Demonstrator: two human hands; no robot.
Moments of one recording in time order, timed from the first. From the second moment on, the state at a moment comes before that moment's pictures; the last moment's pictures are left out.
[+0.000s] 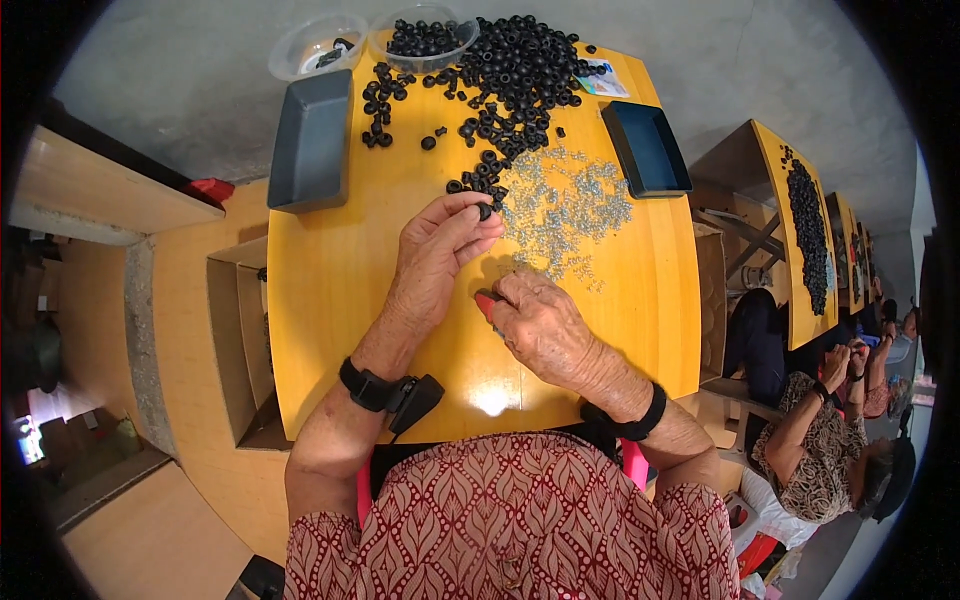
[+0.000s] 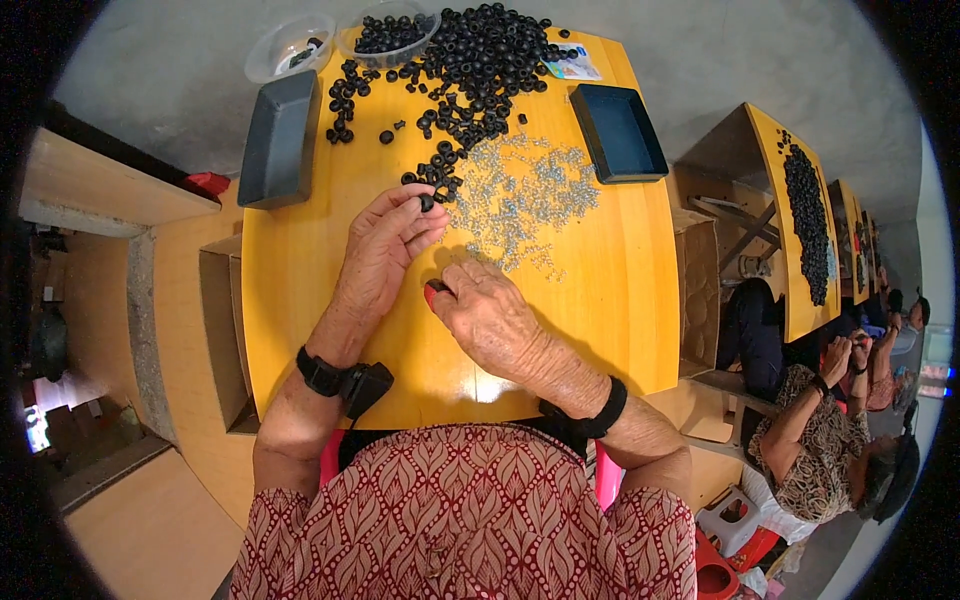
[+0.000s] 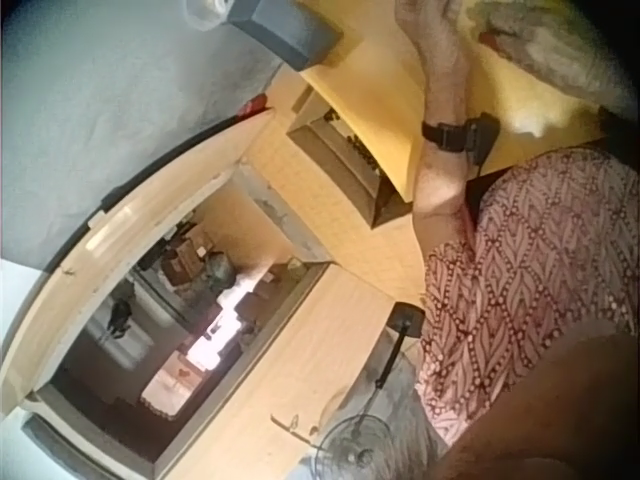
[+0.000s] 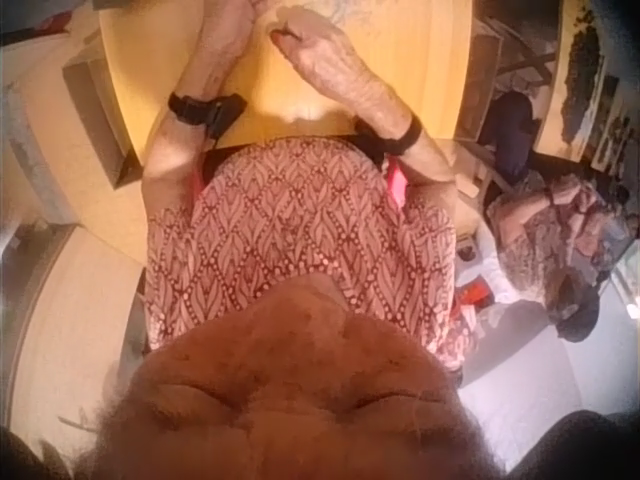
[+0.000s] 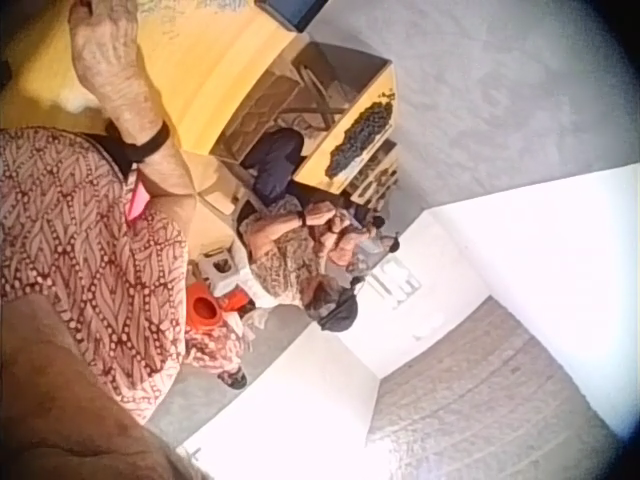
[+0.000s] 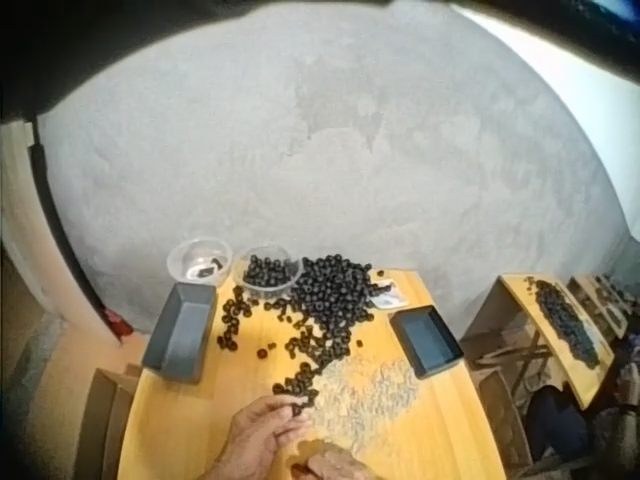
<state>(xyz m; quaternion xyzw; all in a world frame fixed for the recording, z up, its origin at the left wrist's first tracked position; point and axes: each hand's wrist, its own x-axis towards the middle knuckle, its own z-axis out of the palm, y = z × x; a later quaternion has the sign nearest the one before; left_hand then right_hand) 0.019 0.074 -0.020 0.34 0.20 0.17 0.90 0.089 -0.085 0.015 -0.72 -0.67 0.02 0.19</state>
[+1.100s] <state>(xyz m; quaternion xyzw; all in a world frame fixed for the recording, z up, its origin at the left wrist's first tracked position) 0.024 0.062 -0.022 0.39 0.13 0.10 0.91 0.098 -0.112 0.020 -0.79 -0.58 0.04 0.19</state>
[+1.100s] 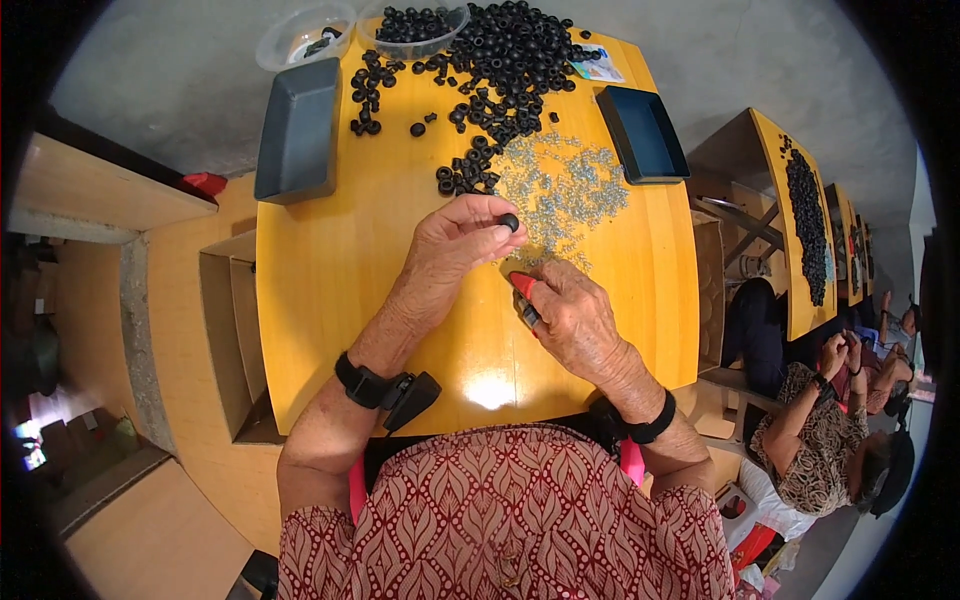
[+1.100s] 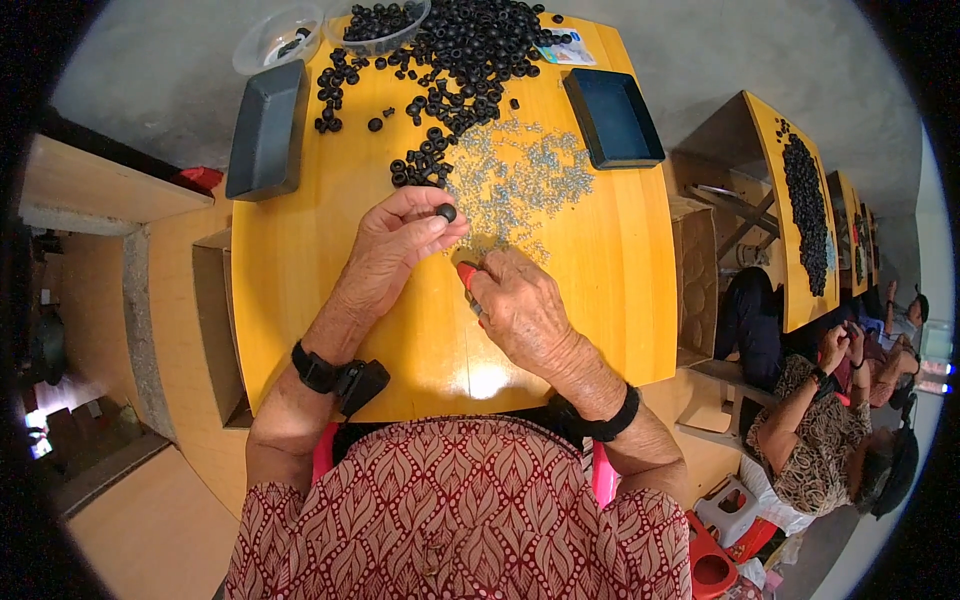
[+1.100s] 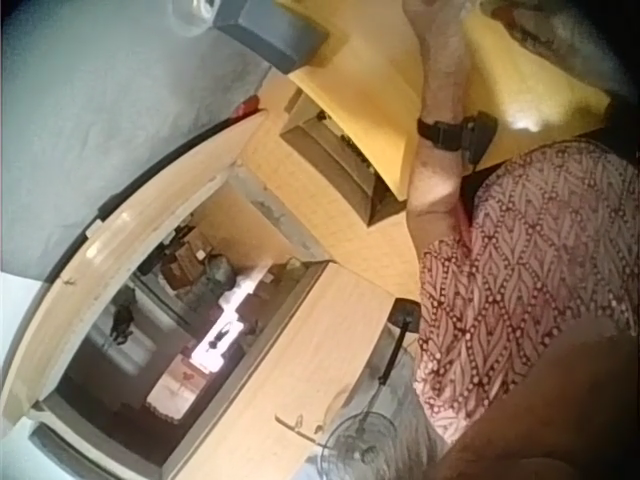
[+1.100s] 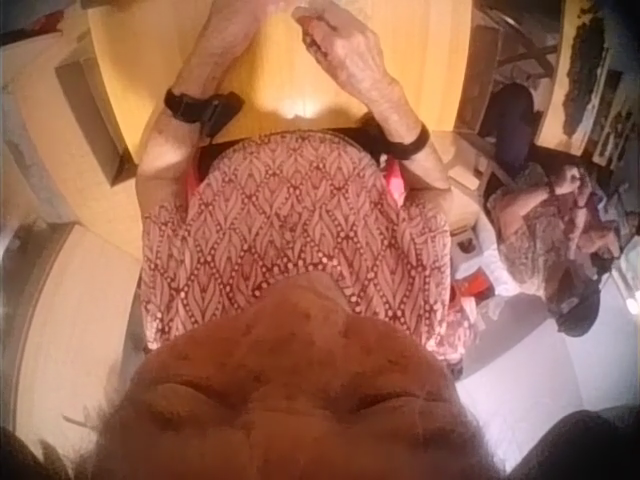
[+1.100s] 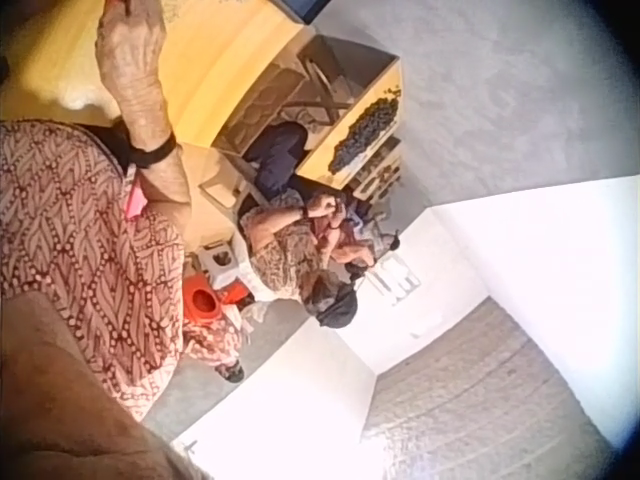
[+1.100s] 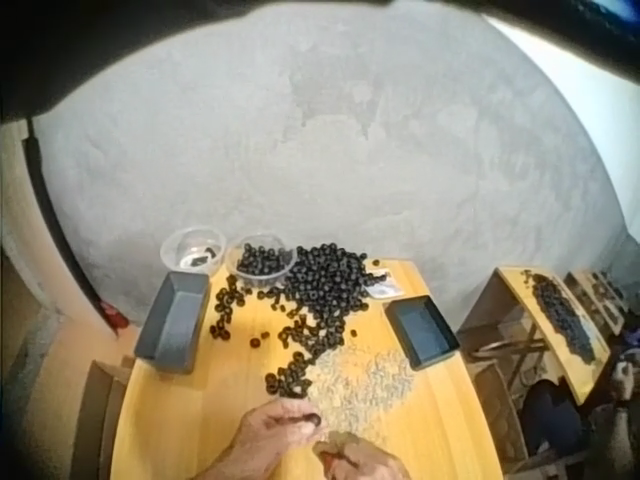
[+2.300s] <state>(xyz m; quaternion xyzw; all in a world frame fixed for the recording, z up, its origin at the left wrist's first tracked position) 0.022 0.060 -0.021 0.38 0.13 0.09 0.91 0.108 -0.132 0.019 -0.83 -0.53 0.03 0.20</state>
